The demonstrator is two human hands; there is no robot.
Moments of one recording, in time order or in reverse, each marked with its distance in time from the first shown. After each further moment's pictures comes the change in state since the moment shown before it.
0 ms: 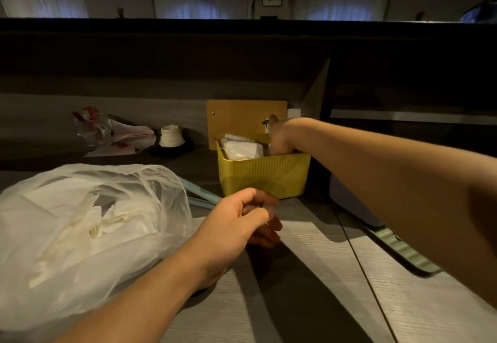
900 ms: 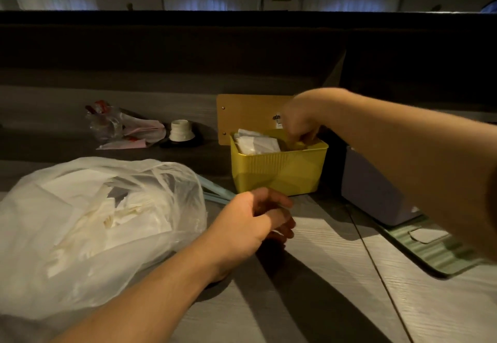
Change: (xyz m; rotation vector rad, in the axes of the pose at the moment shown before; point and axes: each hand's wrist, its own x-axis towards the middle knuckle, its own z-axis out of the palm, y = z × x) left_hand 0.004 -0.009 -0.001 0.011 -0.028 0.016; right_hand -0.006 0.007 -0.025 -0.065 -0.044 -0.043
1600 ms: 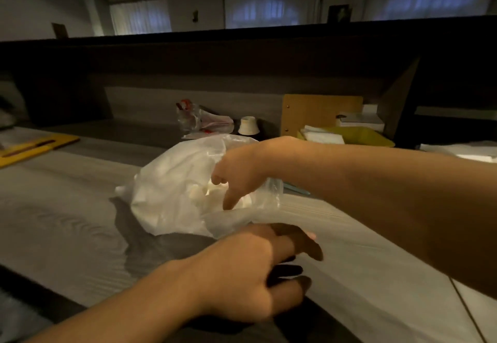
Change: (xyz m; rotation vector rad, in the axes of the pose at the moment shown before) left_hand -0.135 0.041 -0.044 0.942 -0.243 0.083; right_hand -0.115 -0.190 0.034 -0.149 0.030 -0.845
